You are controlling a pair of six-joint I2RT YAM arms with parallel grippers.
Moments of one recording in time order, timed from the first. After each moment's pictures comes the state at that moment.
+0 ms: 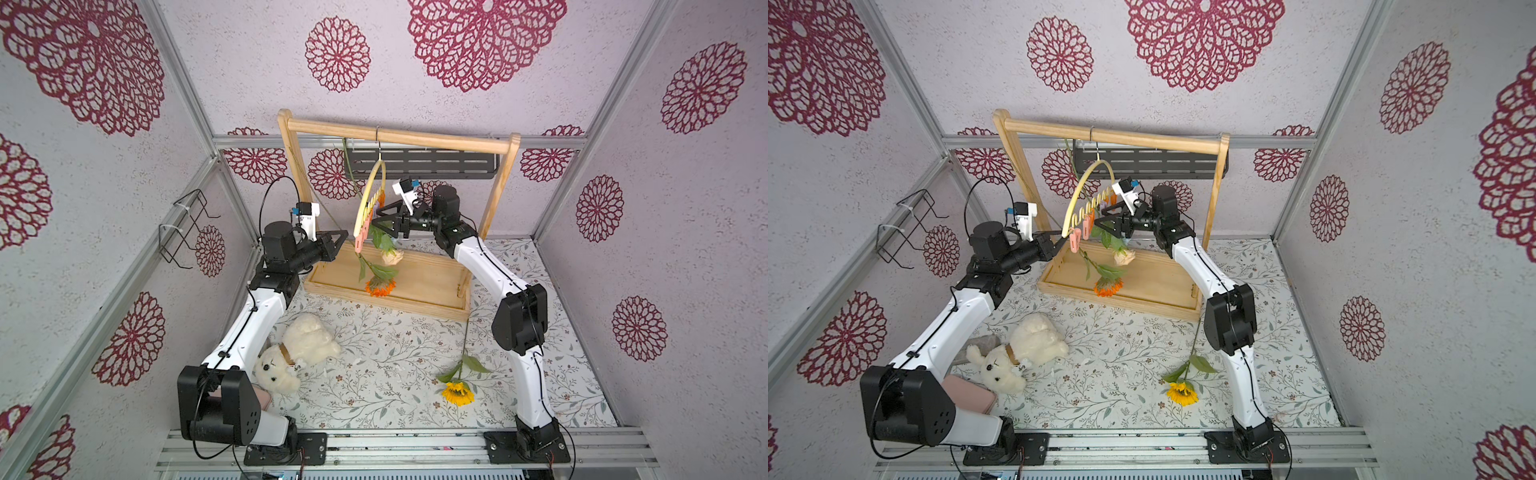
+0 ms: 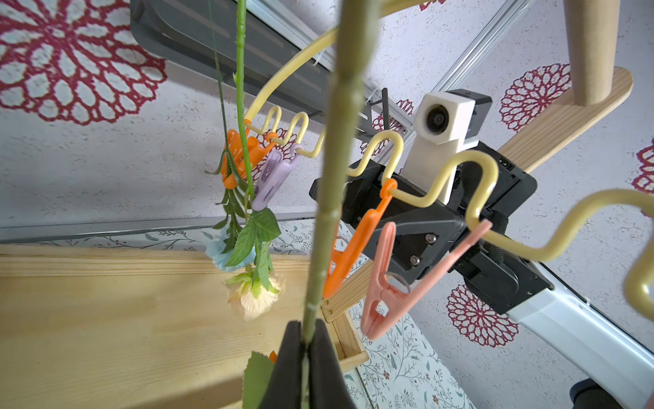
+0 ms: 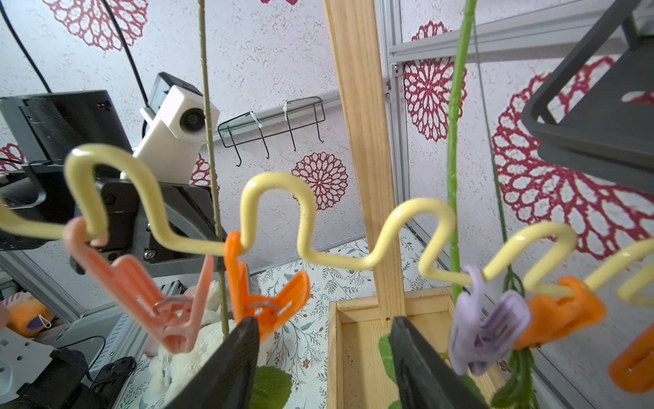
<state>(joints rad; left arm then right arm) -0.09 1.46 1.22 0.07 0.64 -0.49 0.47 2.23 2.19 0.01 -0.96 0.18</state>
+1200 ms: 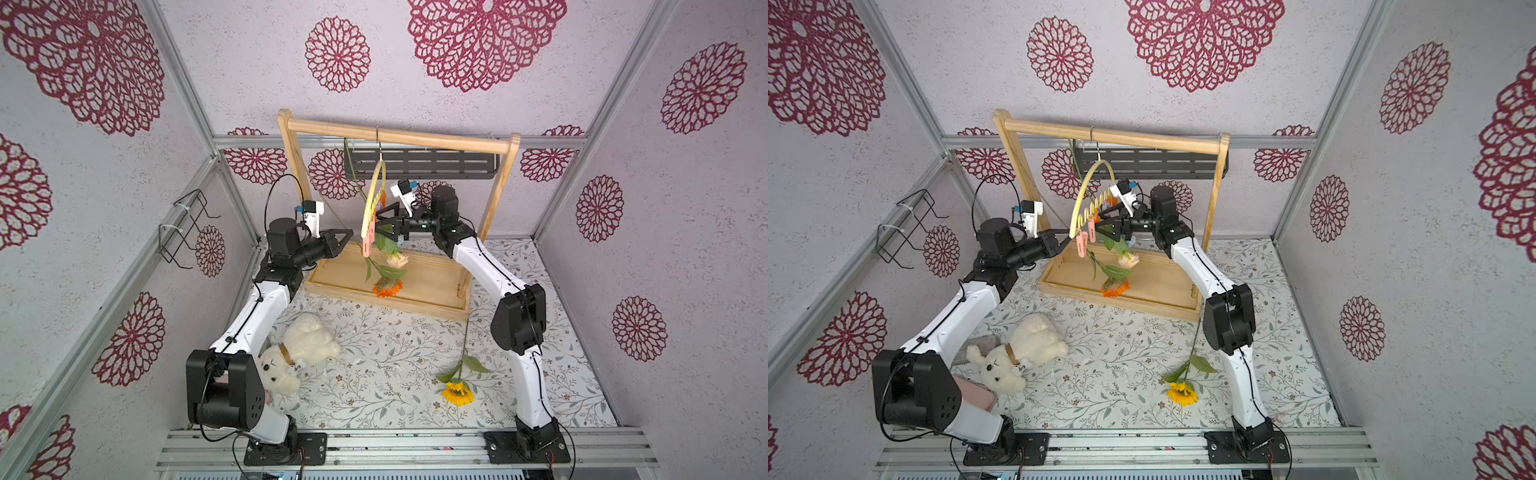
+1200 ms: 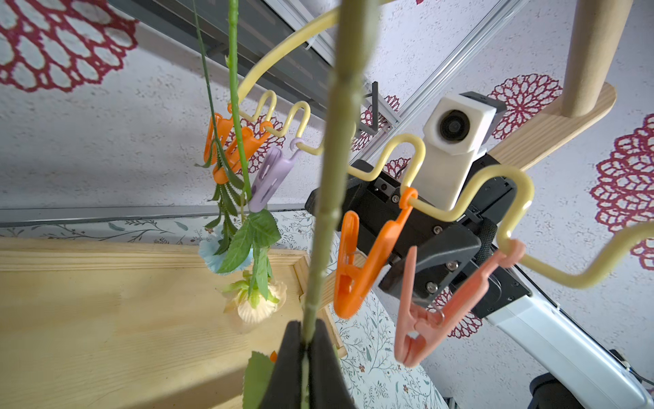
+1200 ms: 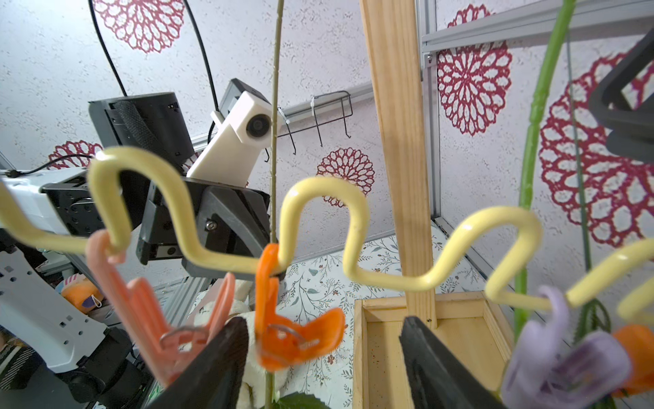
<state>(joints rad) -0.09 1.53 1.27 0.11 0.71 -0.56 0.48 2.24 2.20 0.03 -1.05 0.23</state>
